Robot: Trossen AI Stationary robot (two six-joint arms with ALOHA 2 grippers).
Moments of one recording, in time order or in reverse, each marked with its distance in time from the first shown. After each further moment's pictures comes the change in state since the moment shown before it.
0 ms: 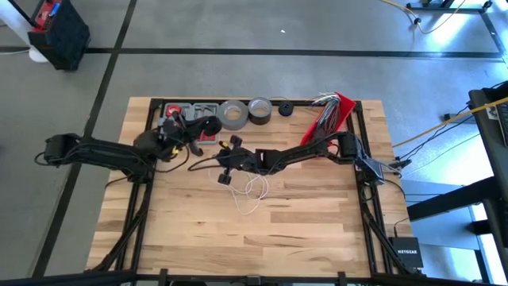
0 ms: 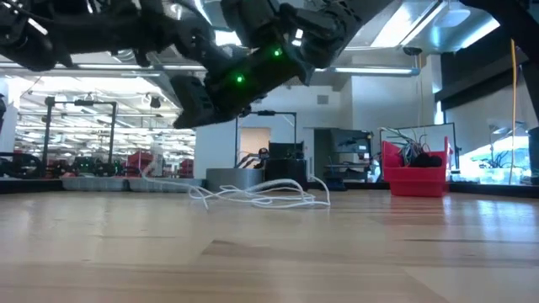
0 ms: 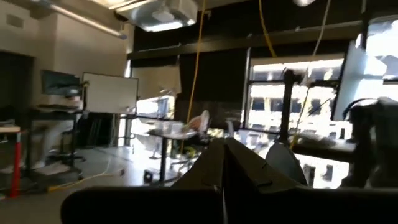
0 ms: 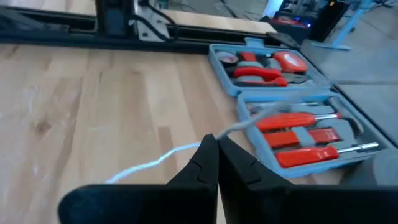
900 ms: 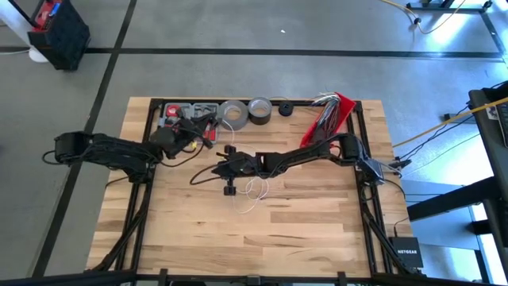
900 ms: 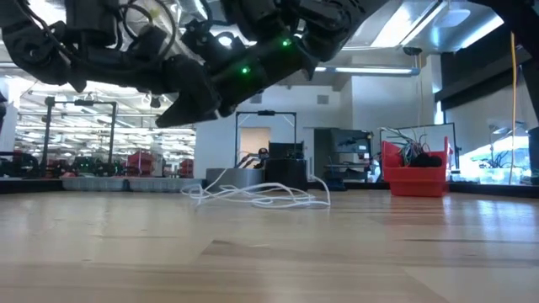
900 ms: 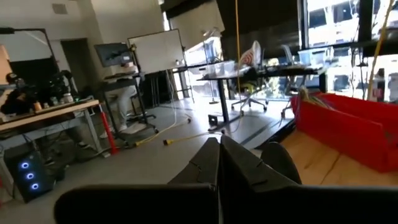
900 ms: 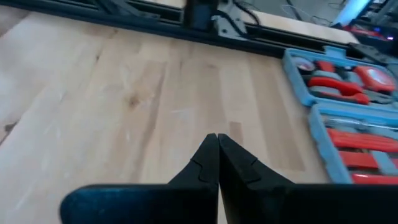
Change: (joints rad) left arm 0.133 0.177 0.002 -0.111 -0.092 0.171; right arm 0.026 -0.020 -0.001 -0.059 -0.220 -0.085
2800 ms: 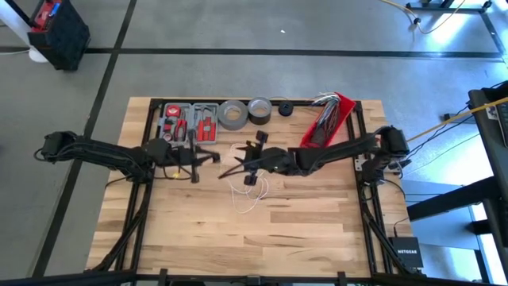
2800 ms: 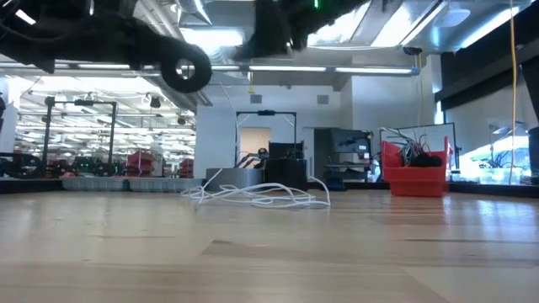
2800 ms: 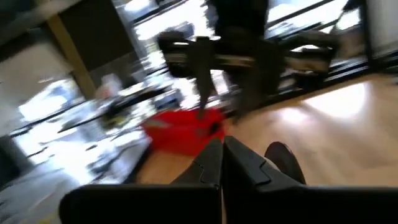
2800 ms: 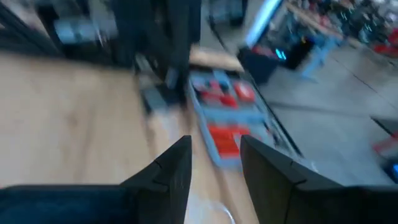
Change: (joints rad) left arm -0.279 -0.286 0.000 -0.370 0.435 0.152; right arm 0.068 -0.441 -0.300 -0.030 0.350 -0.022
